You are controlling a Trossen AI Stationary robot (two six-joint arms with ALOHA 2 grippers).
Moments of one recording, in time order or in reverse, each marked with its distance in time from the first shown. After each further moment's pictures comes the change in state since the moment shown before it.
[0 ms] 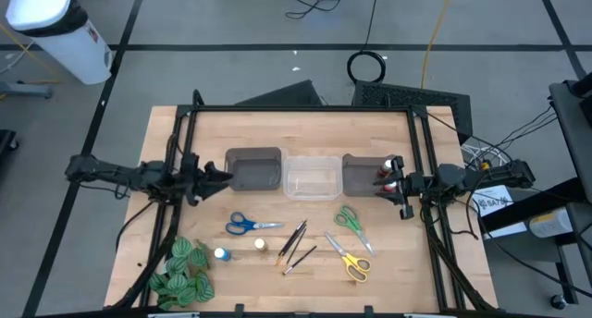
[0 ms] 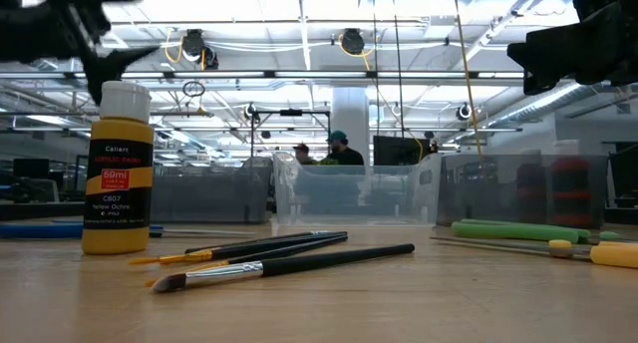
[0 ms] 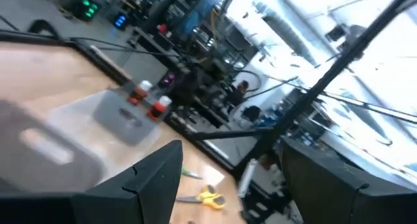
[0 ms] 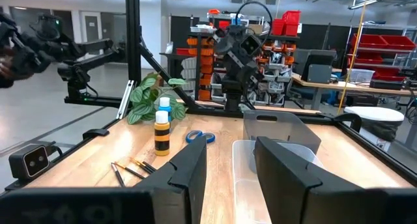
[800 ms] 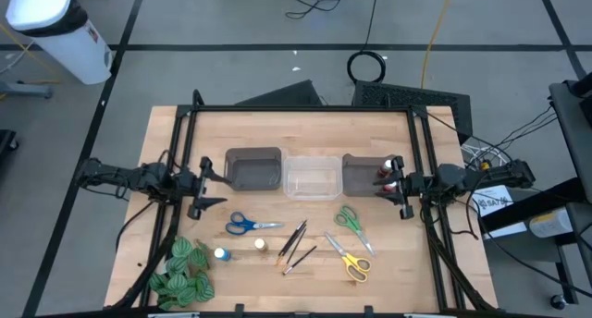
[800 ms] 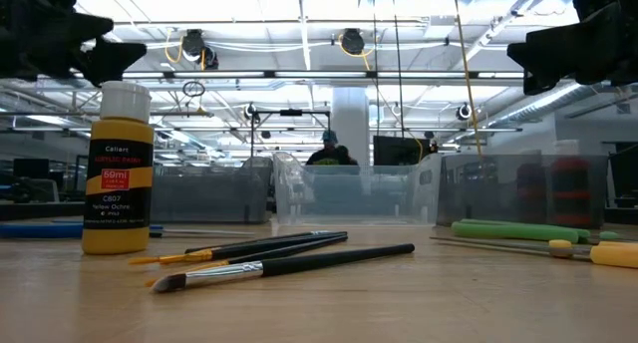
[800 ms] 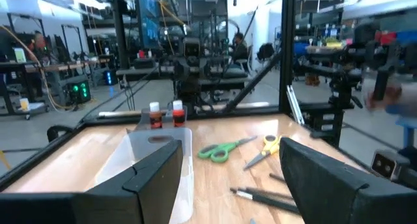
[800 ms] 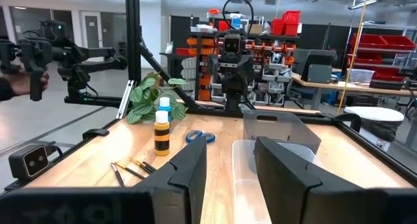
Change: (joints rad) left arm 0.005 -0.191 -0.058 -0.188 0.122 0.752; right arm 0.000 0.000 0.000 0.000 0.000 0.000
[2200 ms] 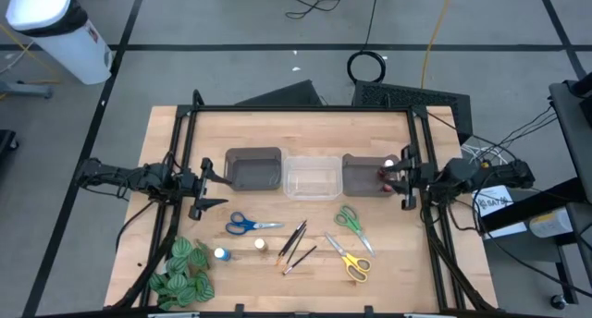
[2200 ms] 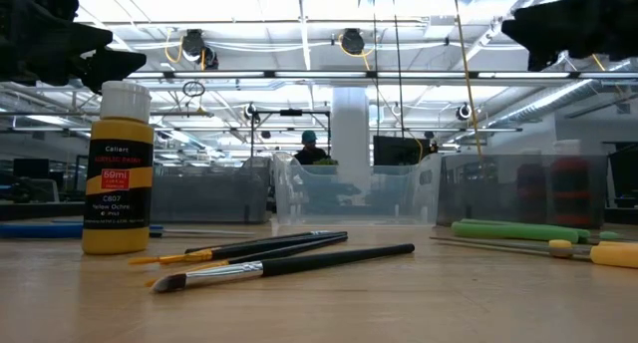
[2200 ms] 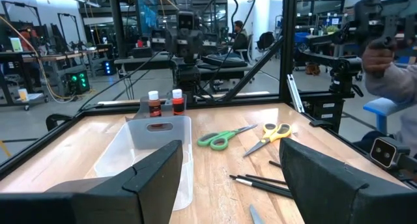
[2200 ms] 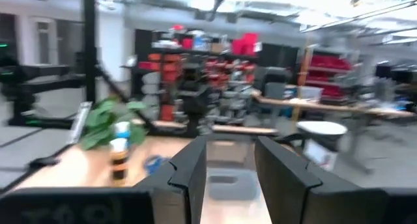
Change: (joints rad) left arm 0.000 0.000 0.000 -0.057 0.000 -0.002; right arm -0.001 -0.003 0.107 -0.044 0.127 -0.050
